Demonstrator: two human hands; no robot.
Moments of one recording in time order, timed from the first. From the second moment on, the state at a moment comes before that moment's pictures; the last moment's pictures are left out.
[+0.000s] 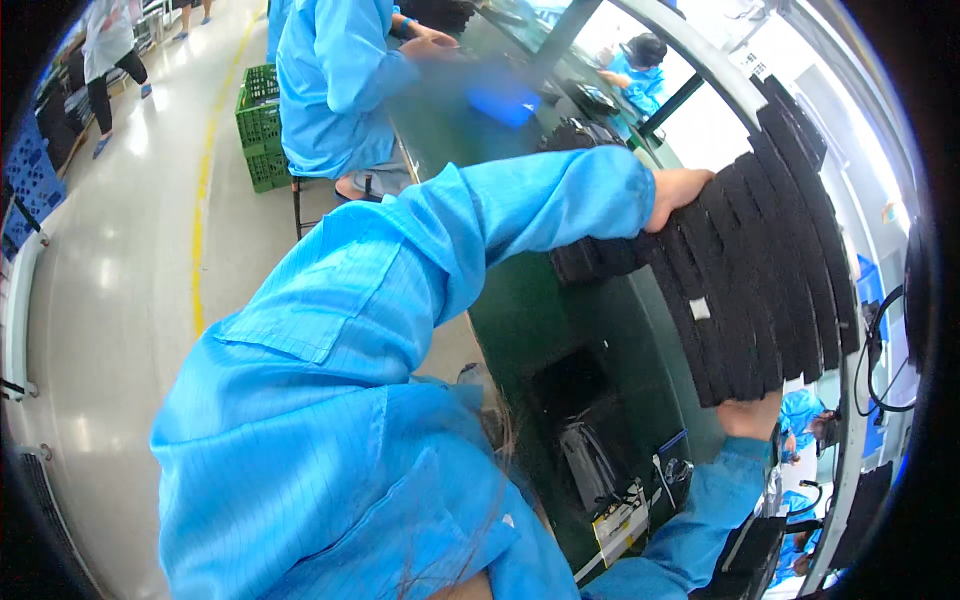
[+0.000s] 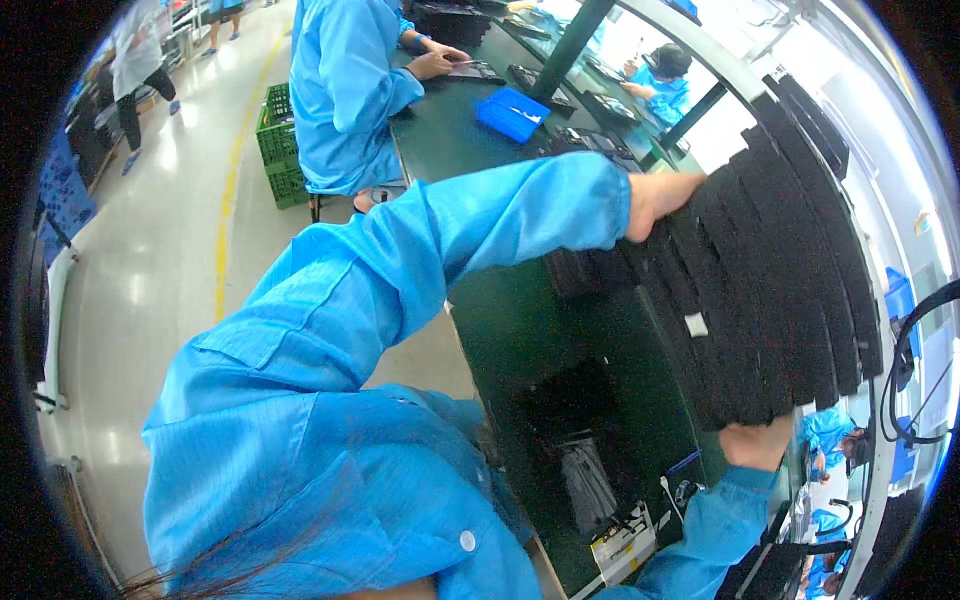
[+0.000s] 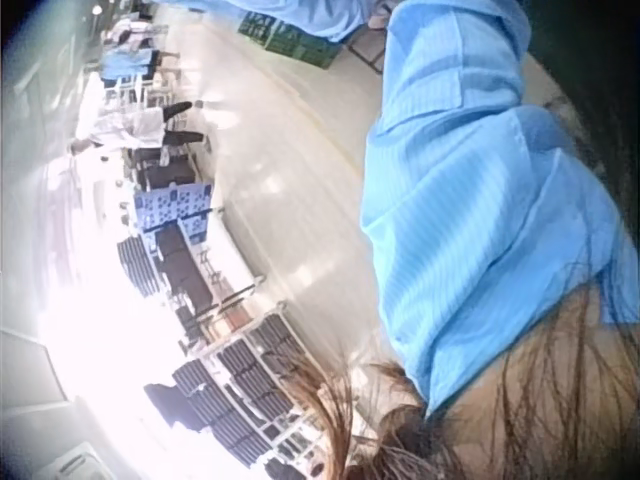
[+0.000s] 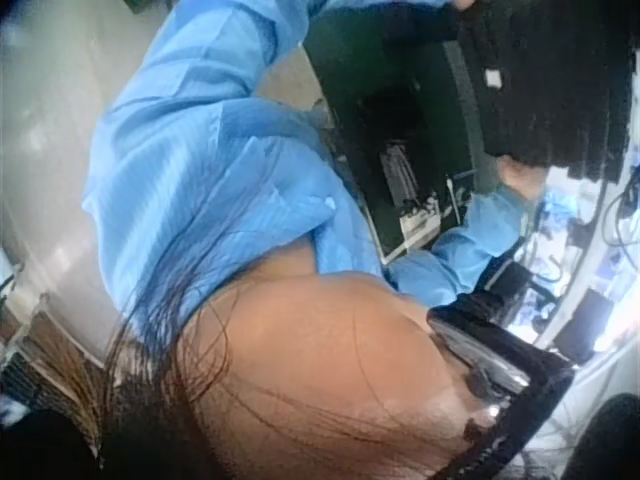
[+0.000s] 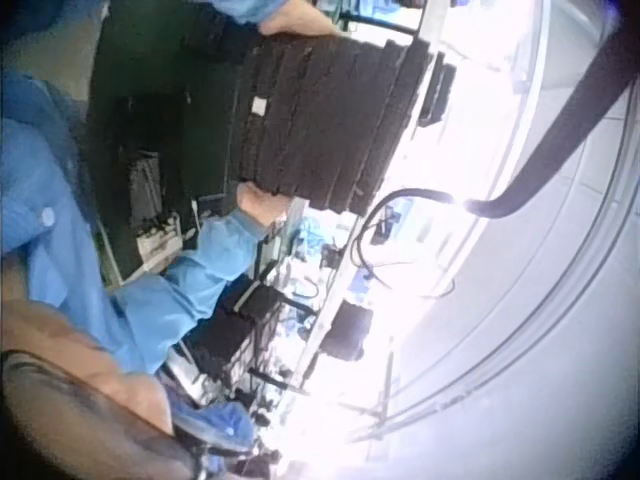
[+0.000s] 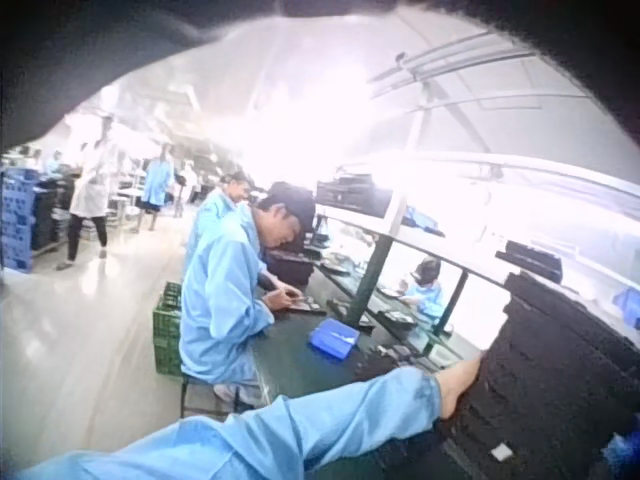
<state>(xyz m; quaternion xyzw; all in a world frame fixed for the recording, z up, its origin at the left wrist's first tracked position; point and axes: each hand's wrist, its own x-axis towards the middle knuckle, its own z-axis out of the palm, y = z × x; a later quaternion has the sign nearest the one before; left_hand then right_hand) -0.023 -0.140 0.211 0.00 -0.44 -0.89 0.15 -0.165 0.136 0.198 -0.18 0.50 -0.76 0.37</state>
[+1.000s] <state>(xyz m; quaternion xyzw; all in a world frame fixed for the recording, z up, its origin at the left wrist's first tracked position) -0.007 -0.374 0.181 0.12 -0.50 -0.82 0.25 -0.146 -0.053 0.196 -0.17 0.48 -0.72 0.46</state>
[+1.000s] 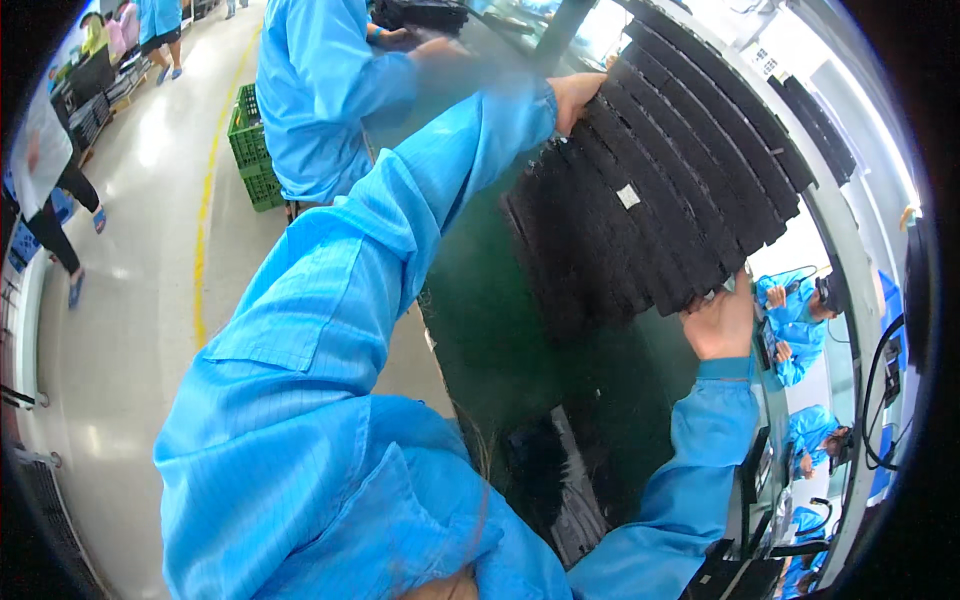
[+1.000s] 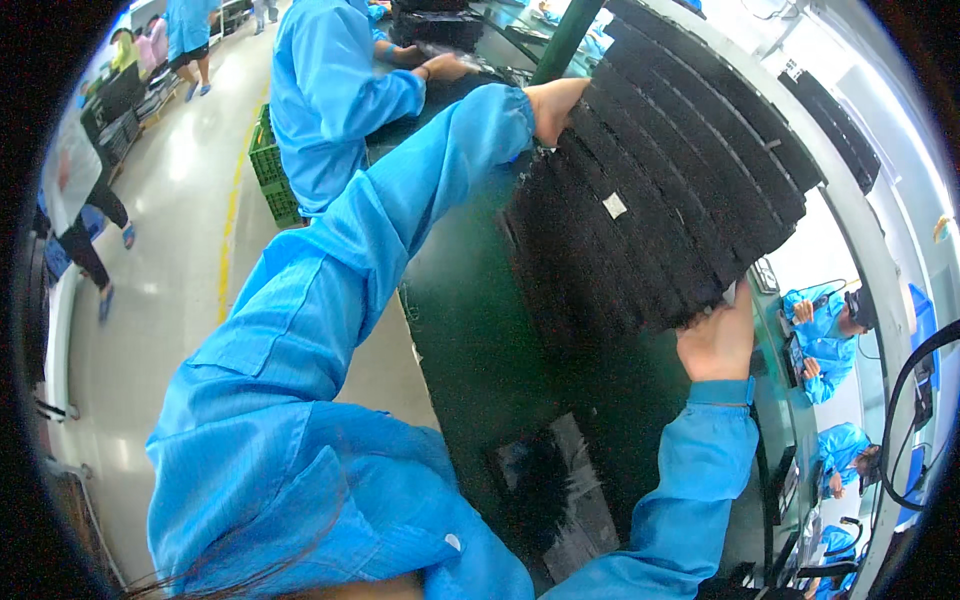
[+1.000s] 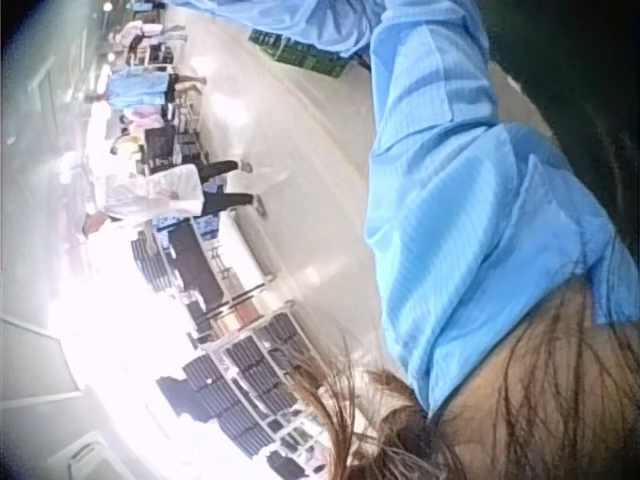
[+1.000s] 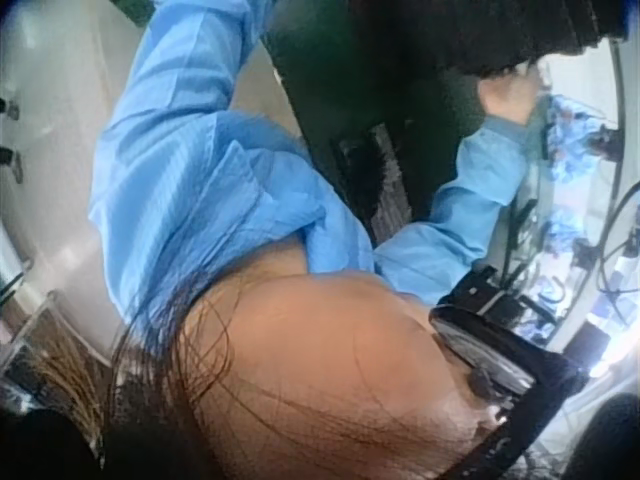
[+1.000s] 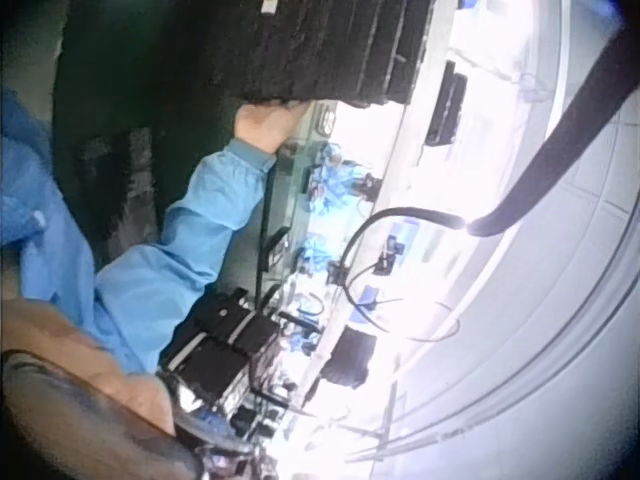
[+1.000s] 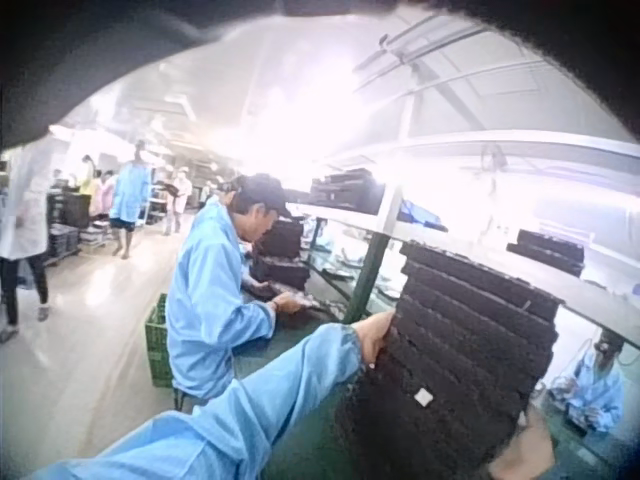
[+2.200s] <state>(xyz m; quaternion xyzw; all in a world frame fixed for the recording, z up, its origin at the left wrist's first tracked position) 0.038 -0.071 0.006 0.08 -0.92 -0.36 0.14 -0.162 0.334 0.018 -0.24 0.88 -0.38 0.15</state>
